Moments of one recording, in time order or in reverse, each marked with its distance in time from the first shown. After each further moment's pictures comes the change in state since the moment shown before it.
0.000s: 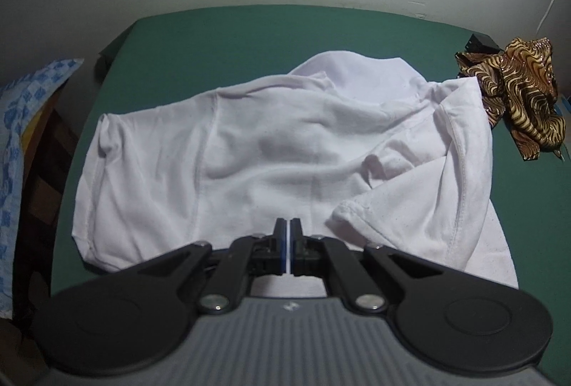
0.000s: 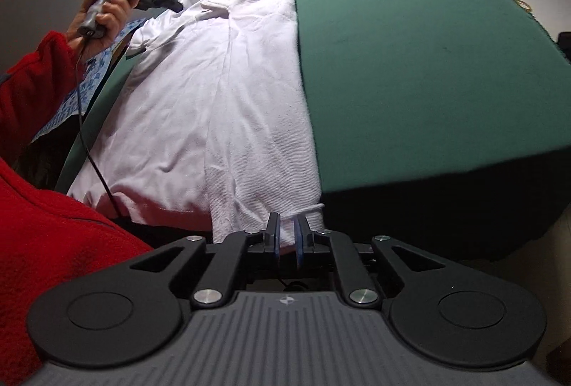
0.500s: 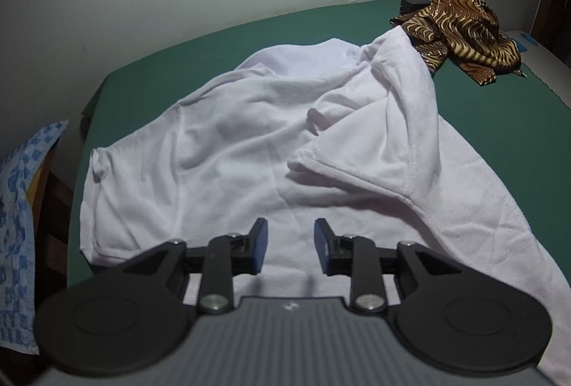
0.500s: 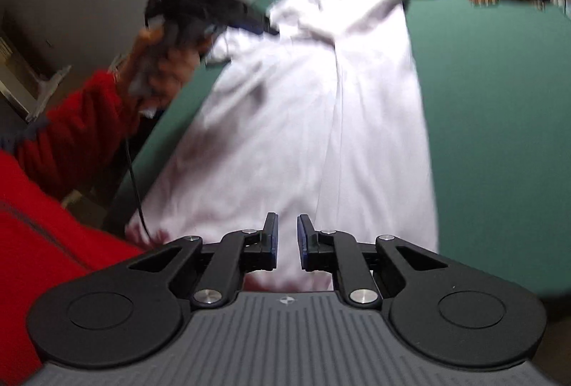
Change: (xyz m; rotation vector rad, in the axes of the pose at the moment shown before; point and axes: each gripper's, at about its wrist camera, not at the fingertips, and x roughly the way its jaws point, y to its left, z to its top) left arm -0.016 -0.031 -0.054 0.231 -0.081 0.005; right arm 0.015 0.059 0.118 -0.186 -0.110 0.194
